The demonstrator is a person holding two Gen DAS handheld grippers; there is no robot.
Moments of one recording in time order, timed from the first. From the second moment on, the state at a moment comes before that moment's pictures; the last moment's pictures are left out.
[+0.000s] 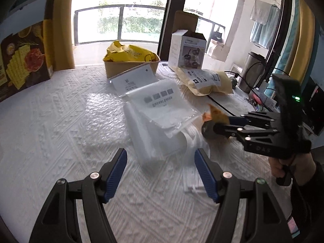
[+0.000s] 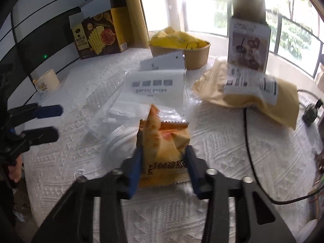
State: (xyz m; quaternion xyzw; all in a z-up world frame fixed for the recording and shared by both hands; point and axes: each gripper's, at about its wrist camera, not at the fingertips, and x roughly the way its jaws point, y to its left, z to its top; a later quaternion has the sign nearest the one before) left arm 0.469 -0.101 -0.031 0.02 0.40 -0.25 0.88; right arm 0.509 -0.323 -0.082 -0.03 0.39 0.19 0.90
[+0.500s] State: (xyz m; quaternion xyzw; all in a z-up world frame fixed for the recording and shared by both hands) left arm 0.559 -0.129 -0.042 0.02 0.40 -0.25 0.88; right arm 0.489 -0.377 -0.050 0.05 0.31 0.15 0.94
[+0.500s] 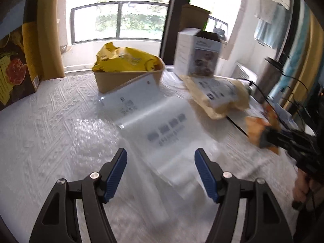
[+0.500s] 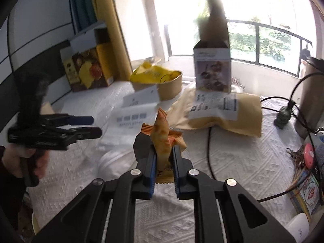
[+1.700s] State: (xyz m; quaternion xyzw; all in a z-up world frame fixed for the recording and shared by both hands) left arm 0.603 -0.146 -0.042 0.10 0.39 -0.36 0.84; right arm 0.488 -0.381 -0.053 0.06 0.32 0.16 0.93
